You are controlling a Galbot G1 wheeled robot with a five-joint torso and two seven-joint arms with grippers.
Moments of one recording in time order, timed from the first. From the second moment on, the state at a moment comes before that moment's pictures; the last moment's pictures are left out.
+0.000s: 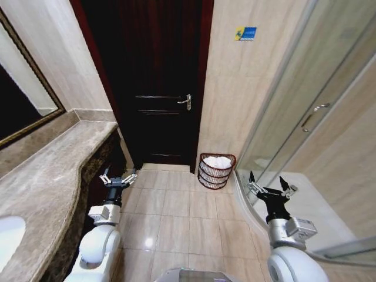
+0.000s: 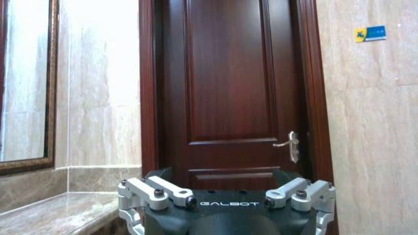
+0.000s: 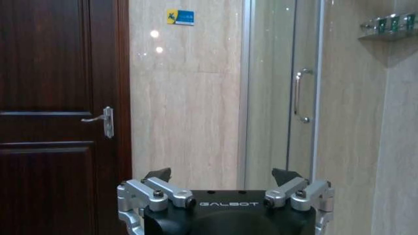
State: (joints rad) left arm 1.58 -1.37 -0.71 -2.18 -0.19 -0.08 -0.06; right arm -1.72 1.47 0.57 2.50 0.09 -0.26 0.27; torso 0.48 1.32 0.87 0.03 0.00
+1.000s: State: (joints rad) left arm 1.57 -1.35 -0.70 -2.18 -0.23 -0.10 -0.07; right arm -1.71 1.47 0.57 2.47 0.08 -0.23 0.28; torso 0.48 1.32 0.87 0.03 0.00
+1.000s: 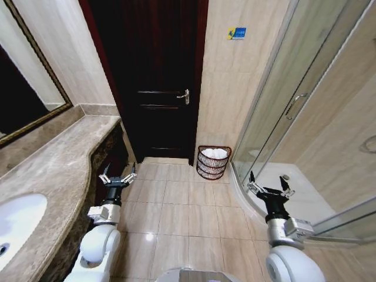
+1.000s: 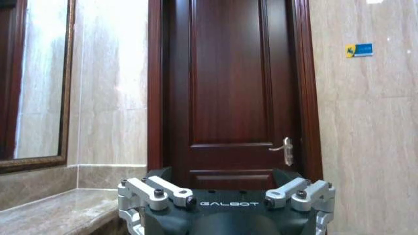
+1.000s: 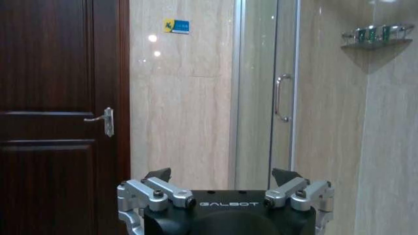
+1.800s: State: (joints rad) left arm 1.56 -1.33 -0.69 -2.21 -0.25 -0.04 -0.07; right arm -1.72 1.46 0.59 2.49 0.07 -0.23 0.28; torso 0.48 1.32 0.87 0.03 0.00
